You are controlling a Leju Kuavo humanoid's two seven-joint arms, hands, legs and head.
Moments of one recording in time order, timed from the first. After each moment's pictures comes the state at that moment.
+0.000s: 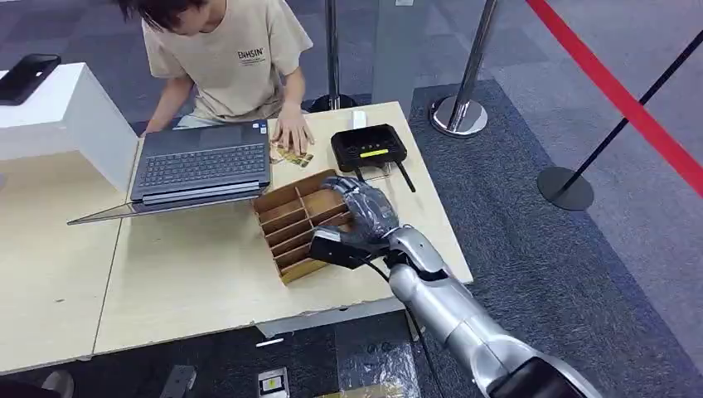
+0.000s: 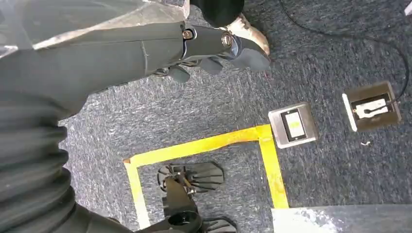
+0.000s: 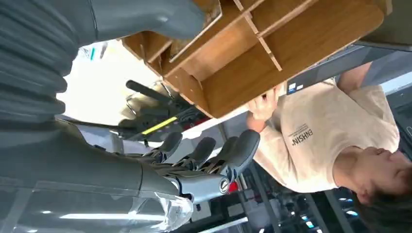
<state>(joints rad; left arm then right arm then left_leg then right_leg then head) -0.24 0.02 -0.89 -0.20 0.67 0.21 -0.23 -0.62 0.03 0.56 -0.82 0.81 -0.44 -0.21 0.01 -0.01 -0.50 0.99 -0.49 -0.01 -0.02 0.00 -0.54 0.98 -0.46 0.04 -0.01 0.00</state>
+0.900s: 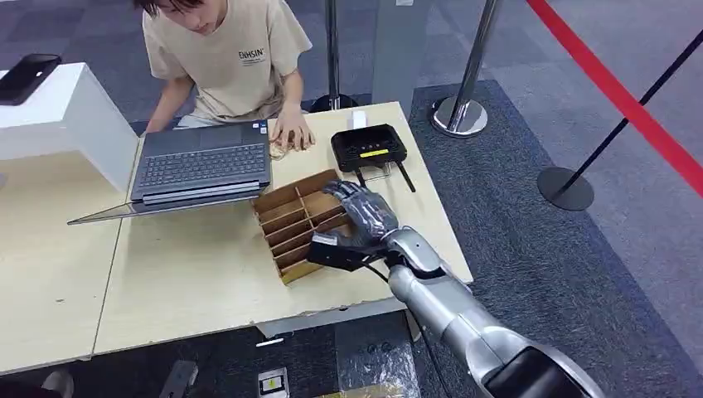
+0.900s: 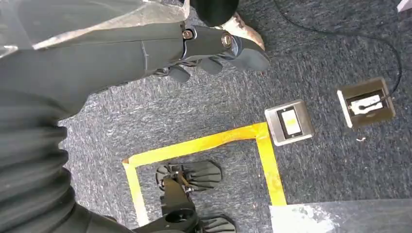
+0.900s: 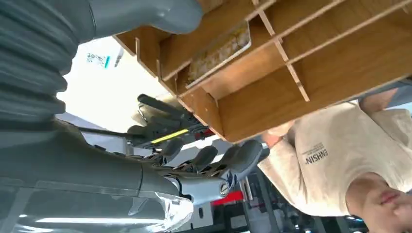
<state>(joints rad) -0.25 0.02 -0.89 -0.20 0.66 0.20 -0.22 -0.67 0.05 0.59 -0.68 0.85 -0.46 -0.20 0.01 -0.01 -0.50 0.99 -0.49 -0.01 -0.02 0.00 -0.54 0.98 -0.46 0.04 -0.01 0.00</state>
